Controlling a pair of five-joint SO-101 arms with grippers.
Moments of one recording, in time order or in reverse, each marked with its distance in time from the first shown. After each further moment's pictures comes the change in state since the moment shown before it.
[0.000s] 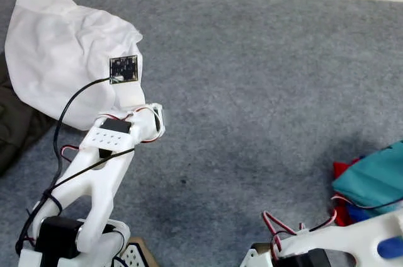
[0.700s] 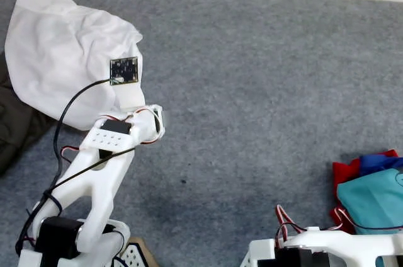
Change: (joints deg) left arm 0.0 0.0 0.7 -0.2 0.0; right arm 11.7 0.0 30.3 -25.1 17.4
